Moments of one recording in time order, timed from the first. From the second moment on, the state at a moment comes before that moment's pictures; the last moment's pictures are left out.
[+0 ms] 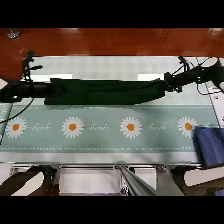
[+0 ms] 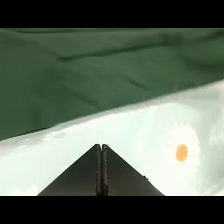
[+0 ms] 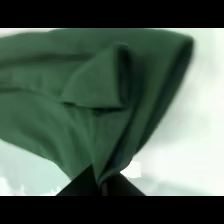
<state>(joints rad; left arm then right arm) 0.01 -1.10 0.92 0.74 -1.03 -1.08 -0.17 -1.62 1.35 -0.91 1.30 1.37</state>
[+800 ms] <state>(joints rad) -0.73 -1.72 1.38 0.88 -0.85 -1.48 -0.17 -0.57 0.84 -1.03 1.36 1.57</state>
